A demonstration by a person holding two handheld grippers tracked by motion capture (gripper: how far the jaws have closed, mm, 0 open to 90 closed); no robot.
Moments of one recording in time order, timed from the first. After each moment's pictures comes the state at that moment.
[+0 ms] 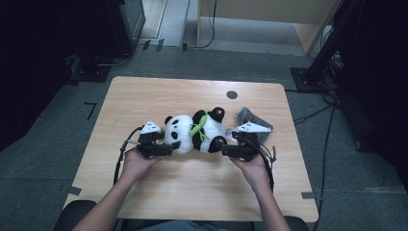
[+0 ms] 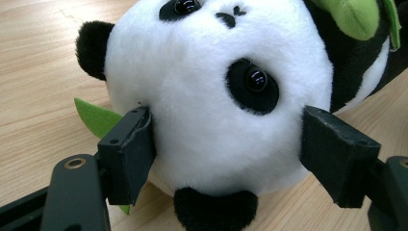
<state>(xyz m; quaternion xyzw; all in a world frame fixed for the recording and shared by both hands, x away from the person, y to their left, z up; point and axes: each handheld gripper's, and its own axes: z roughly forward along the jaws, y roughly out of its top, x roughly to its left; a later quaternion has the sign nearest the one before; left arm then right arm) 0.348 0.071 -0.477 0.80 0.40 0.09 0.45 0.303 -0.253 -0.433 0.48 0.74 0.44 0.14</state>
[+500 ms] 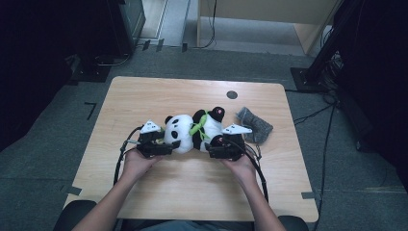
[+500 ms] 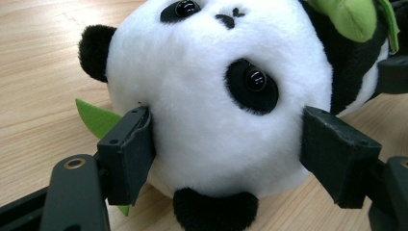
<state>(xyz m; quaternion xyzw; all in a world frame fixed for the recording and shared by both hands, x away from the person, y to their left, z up) 0.350 0.071 -0.477 0.79 0.41 0.08 0.45 0.323 -0.222 -0.470 0.47 0.76 0.42 0.16</state>
